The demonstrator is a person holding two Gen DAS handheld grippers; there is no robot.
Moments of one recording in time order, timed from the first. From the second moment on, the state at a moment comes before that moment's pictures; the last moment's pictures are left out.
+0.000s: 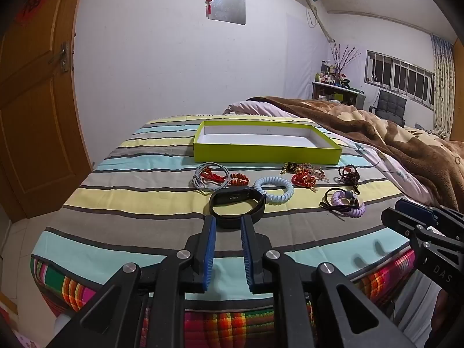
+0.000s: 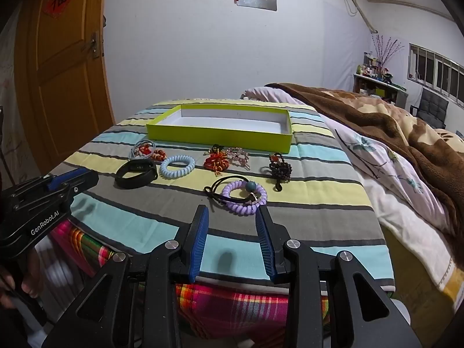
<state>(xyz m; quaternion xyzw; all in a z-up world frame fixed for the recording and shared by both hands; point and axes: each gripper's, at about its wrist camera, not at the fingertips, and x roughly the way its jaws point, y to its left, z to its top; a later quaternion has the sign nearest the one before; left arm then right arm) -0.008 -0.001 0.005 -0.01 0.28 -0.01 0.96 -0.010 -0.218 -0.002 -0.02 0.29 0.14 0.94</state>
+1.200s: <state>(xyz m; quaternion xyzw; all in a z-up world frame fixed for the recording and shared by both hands) -0.004 0.000 0.003 -0.02 0.29 -0.01 0.96 -0.009 -0.218 0.000 -0.02 0.29 0.14 0.95</state>
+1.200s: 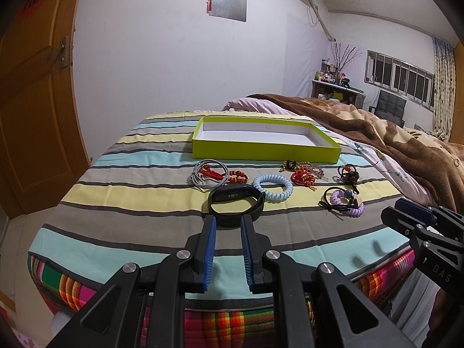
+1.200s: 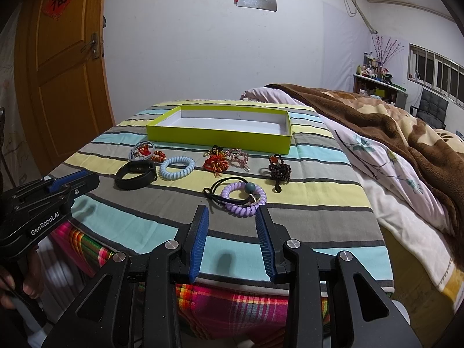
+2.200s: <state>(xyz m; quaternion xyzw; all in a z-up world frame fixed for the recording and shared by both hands) 0.063 0.027 -0.009 -0.04 0.36 -0.01 0.93 0.053 -0.245 -0.005 0.00 0.33 0.13 0.93</state>
